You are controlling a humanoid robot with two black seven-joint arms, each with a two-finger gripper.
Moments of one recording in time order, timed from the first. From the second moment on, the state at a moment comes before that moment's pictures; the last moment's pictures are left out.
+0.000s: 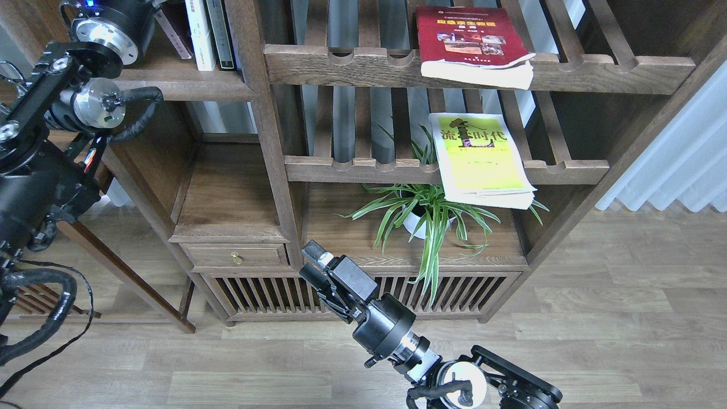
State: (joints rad) left arm -0.99 0.23 -1.09 -0.78 0.67 0.08 -0.05; right arm 0.14 0.01 0.63 1.24 0.26 0.58 0.00
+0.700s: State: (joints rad) left arm -1.00 0.25 -1.07 -0.77 0.67 0.08 -0.02; right arm 0.13 0.01 0.63 1.24 0.26 0.58 0.00
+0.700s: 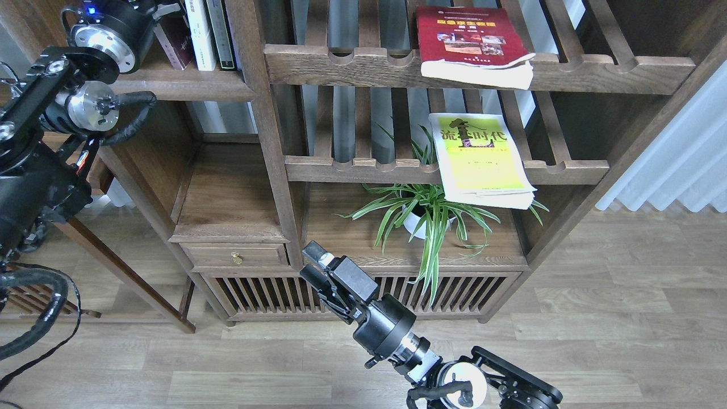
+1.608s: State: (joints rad) left arm -1.22 0.21 -1.10 -0.72 0.66 0.08 -0.03; right arm 0.13 0.01 0.62 1.24 0.26 0.58 0.00
